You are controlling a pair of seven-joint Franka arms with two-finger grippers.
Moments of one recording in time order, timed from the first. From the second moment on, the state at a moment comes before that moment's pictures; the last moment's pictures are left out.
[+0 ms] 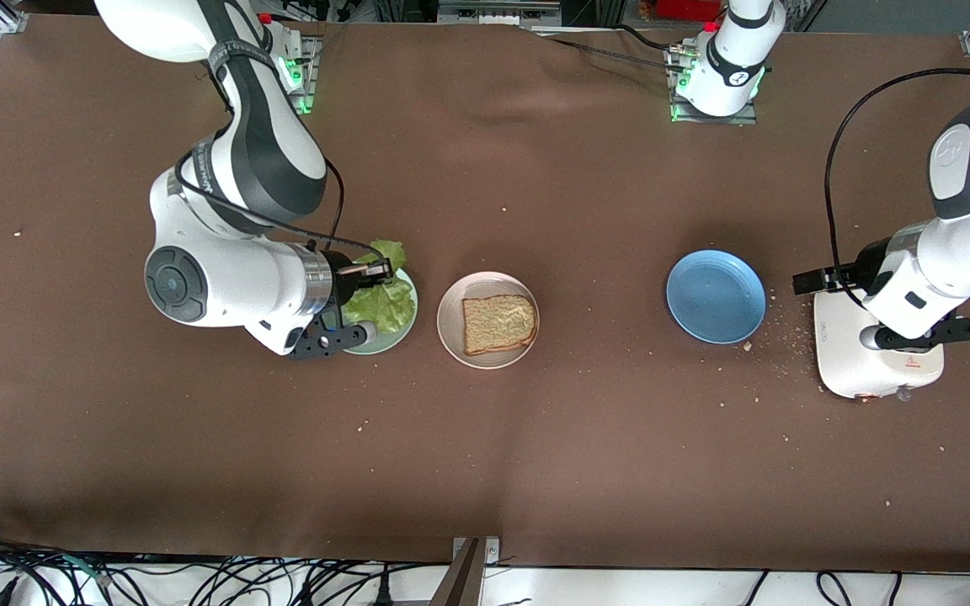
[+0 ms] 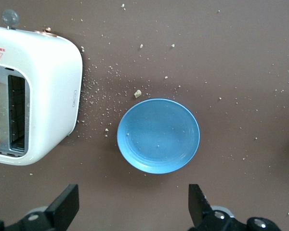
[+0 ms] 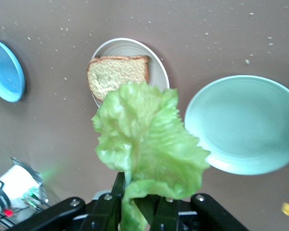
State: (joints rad) left arm 0.05 0.32 -0.09 -1.49 0.01 1.58 -0.19; right arm 0.52 0.69 -0.20 -1.12 0.62 1.58 0.13
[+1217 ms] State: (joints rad) left arm 0.06 0.34 -0.08 -1.49 0.10 1.59 -0.19; right arm 0.69 0.90 -0.19 -1.30 1.10 2.10 0.27
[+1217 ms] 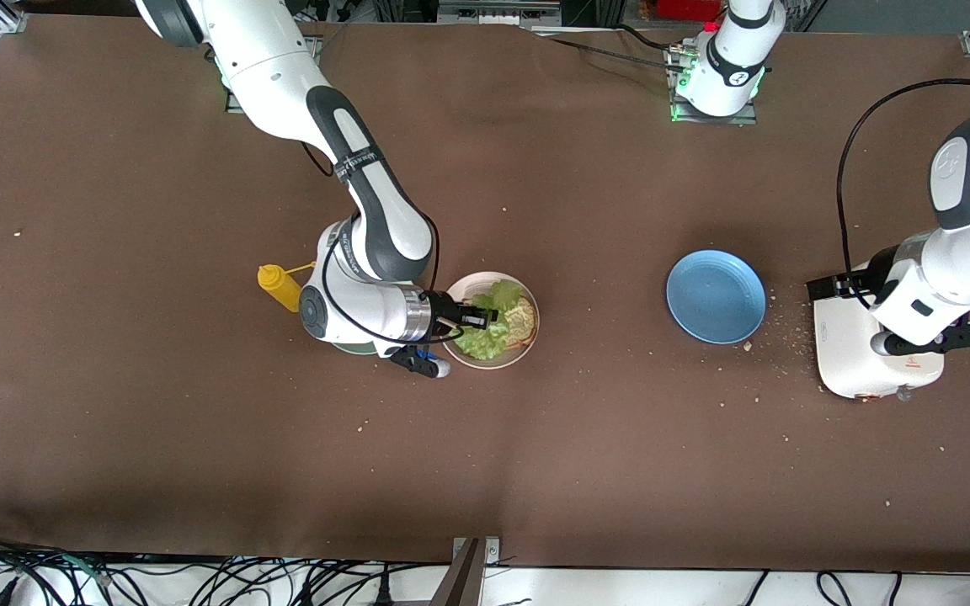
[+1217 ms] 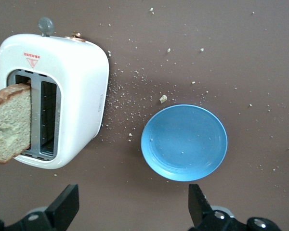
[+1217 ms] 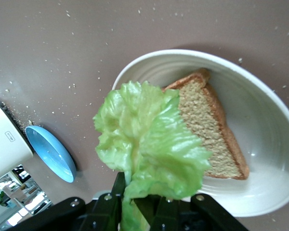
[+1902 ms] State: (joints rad) left arm 0.31 0.37 -0.08 -1.52 0.11 1.72 0.17; right arm 0.69 0.90 -0.21 -1.31 0.96 2.04 0.27
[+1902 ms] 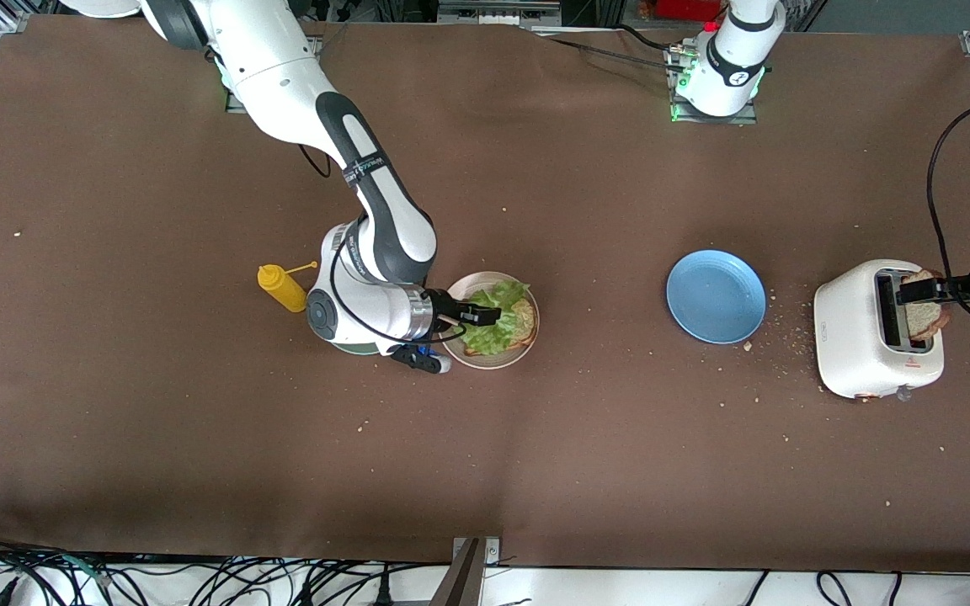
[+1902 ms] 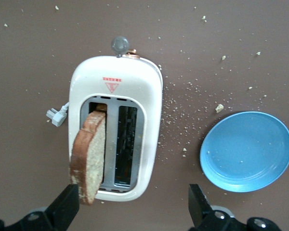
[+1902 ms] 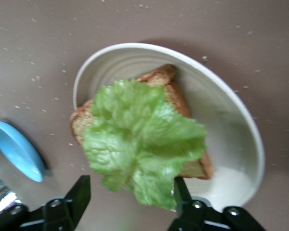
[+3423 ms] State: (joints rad) left arm 0.40 0.41 -0.10 -1.55 0.18 1.73 0.24; right arm 0.68 0.44 -0.65 -1.28 0.27 1.48 -0.01
